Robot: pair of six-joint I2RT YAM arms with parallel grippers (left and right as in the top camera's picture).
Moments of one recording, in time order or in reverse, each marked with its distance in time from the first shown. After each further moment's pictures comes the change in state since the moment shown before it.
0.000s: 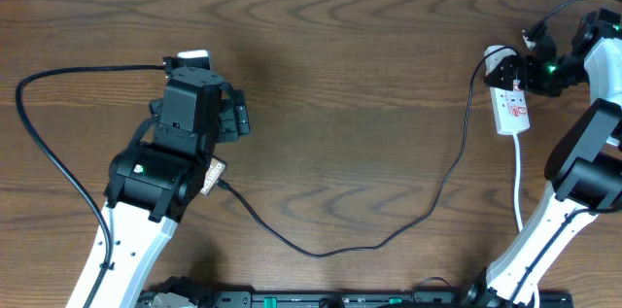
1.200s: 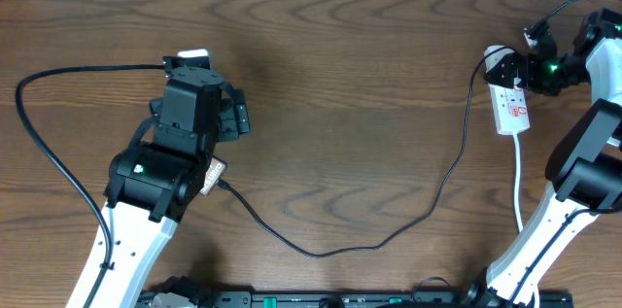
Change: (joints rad) left arm 0.000 0.000 0.000 0.005 0.000 0.000; right arm -0.004 0.000 0.004 -0.011 -0.051 0.009
